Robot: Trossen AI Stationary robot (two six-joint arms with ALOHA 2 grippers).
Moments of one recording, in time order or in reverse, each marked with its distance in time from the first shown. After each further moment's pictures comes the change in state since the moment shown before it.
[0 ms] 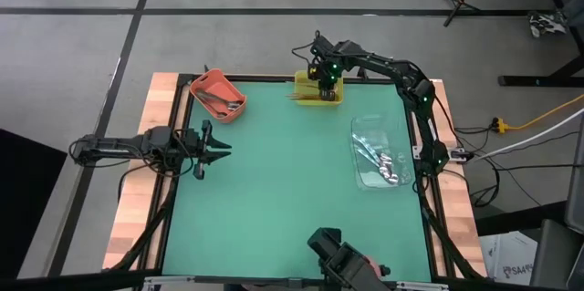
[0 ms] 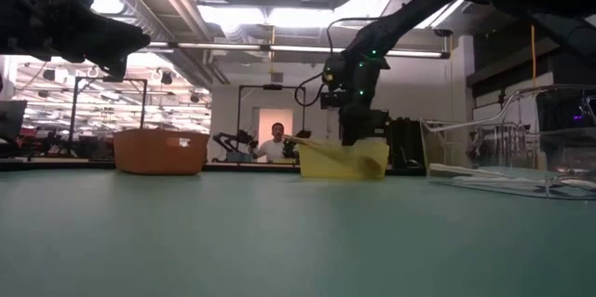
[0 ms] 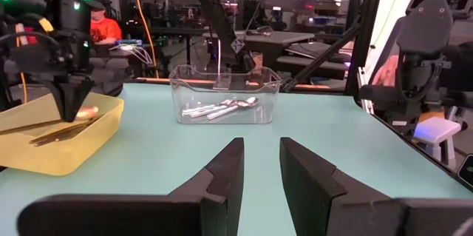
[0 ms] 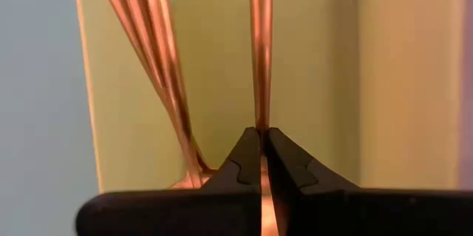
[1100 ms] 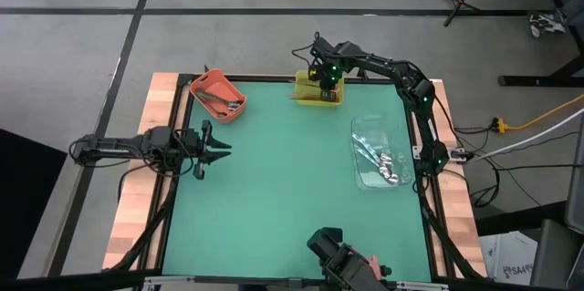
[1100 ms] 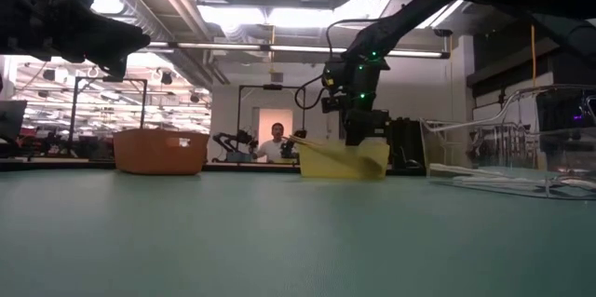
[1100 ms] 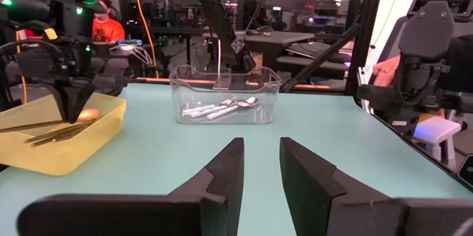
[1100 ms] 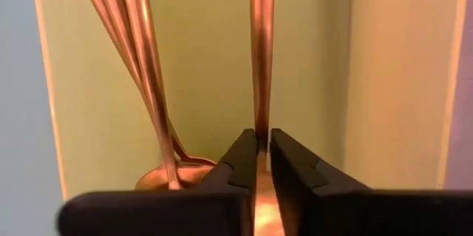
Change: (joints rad) left arm 0.000 0.000 0.000 0.000 0.000 0.000; right arm 0.002 0.000 -0.023 0.007 0.078 0.003
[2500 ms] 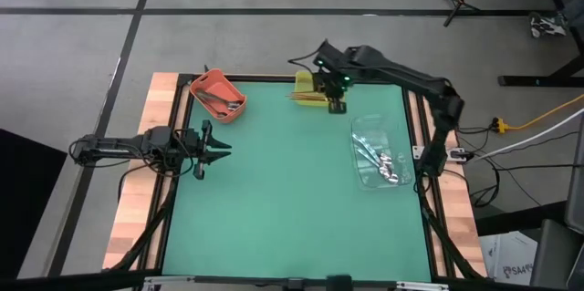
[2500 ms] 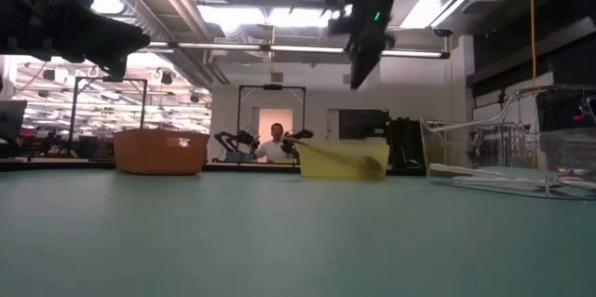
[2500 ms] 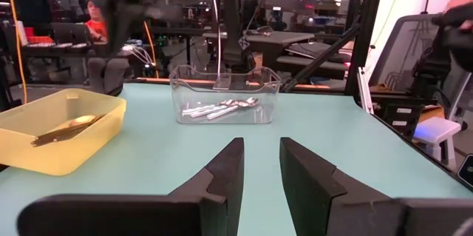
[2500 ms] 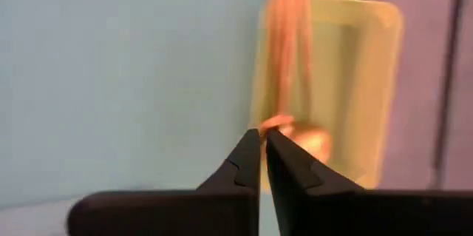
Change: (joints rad) left arm 0.000 0.000 0.000 0.000 0.000 0.000; right arm 0.226 -0.308 0.005 -0.221 0.121 0.064
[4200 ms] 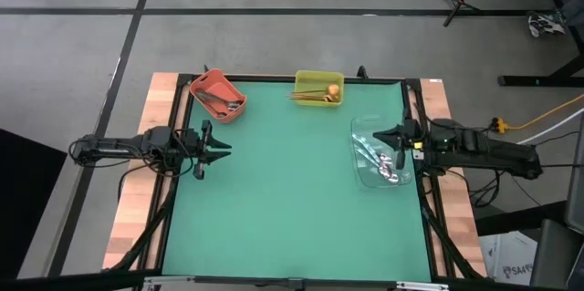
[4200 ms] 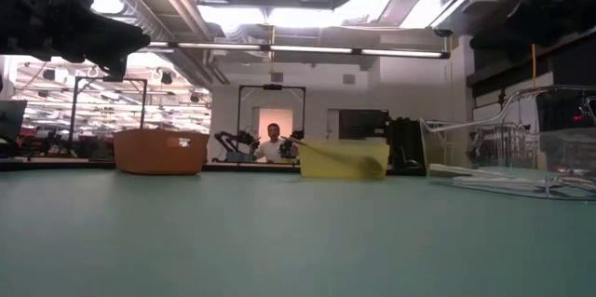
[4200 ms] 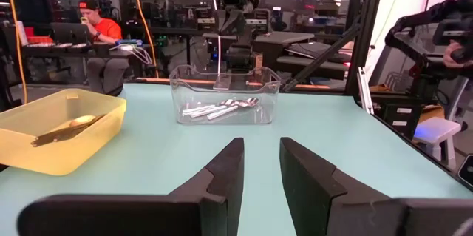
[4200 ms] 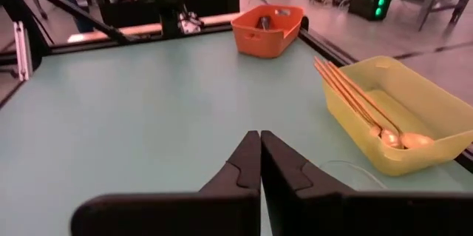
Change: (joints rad) left arm 0.000 0.000 0.000 0.000 0.000 0.000; right arm 0.397 -1.626 -1.418 0.725 0.071 0.678
